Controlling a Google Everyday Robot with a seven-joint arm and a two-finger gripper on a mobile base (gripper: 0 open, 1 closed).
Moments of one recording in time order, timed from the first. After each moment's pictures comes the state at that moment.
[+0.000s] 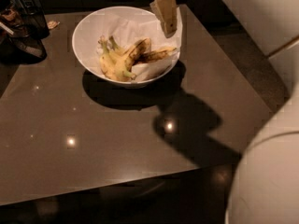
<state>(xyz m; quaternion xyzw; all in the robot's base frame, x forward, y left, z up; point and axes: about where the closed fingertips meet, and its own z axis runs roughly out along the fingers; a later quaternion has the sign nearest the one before) 0.658 -0.014 1.020 -0.85 0.46 -0.19 0.15</state>
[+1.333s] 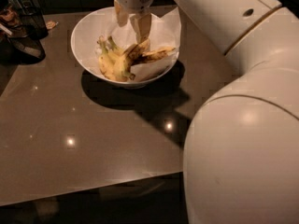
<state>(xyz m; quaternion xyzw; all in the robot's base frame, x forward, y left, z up) 0.676 0.027 0.961 -0.89 0.41 -0.14 0.11</state>
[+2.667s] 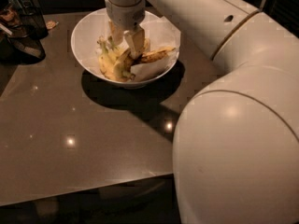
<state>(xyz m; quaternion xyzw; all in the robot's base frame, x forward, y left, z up) 0.669 0.045 0.916 -0.92 0.38 -0.10 0.07</state>
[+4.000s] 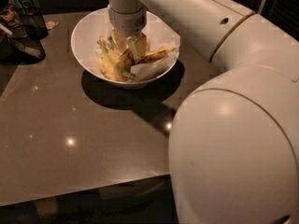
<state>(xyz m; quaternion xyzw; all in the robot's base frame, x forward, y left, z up) 0.669 0.036 0.895 -0.92 0.38 -0.09 0.05</state>
